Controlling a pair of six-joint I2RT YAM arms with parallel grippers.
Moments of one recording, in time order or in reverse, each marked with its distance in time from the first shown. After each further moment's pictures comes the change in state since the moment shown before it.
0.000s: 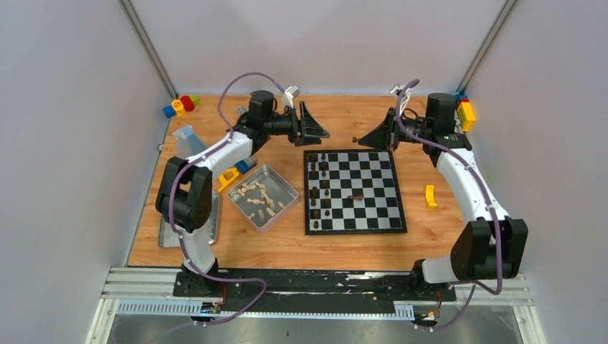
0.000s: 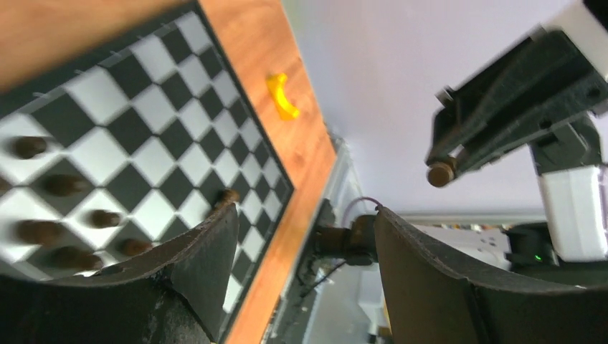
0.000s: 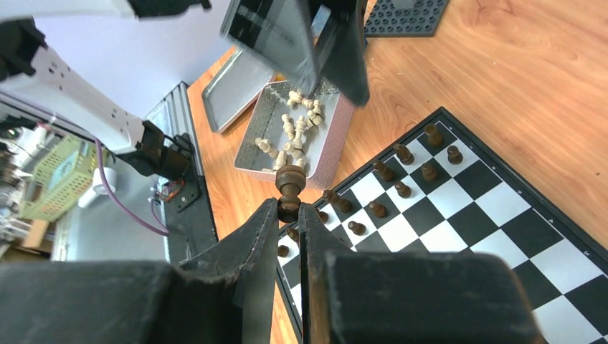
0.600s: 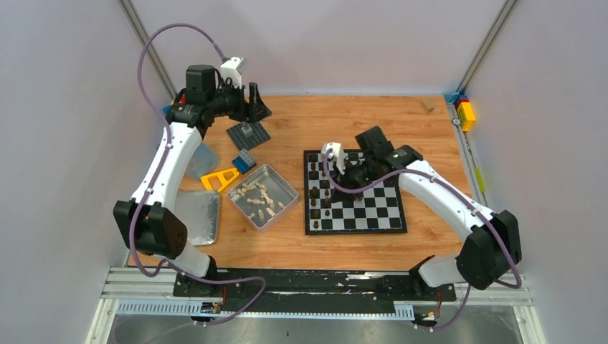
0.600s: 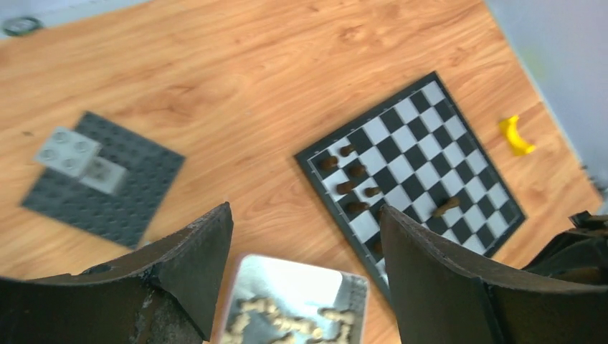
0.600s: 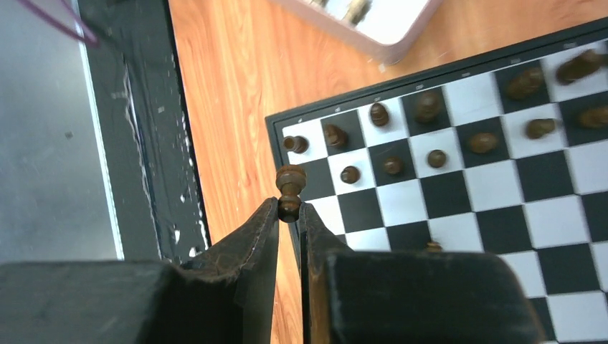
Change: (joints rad) left arm 0.273 -0.280 0.244 -0.734 -0.352 0.819; right arm 0.460 -0.047 -0.047 -0.492 0.402 -0.584
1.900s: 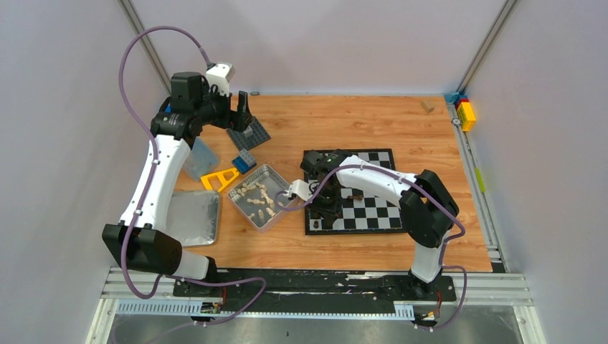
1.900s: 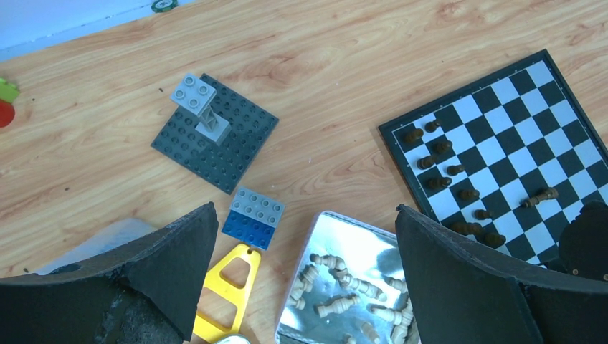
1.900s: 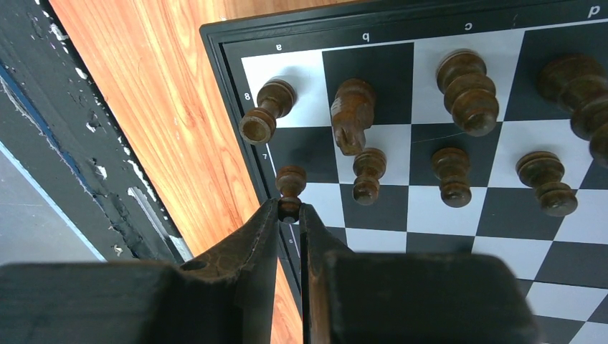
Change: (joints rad) left arm 0.051 -0.154 -0.050 -0.125 -0.223 0.183; right arm 0.332 0.465 0.218 -0.300 0.474 -0.100
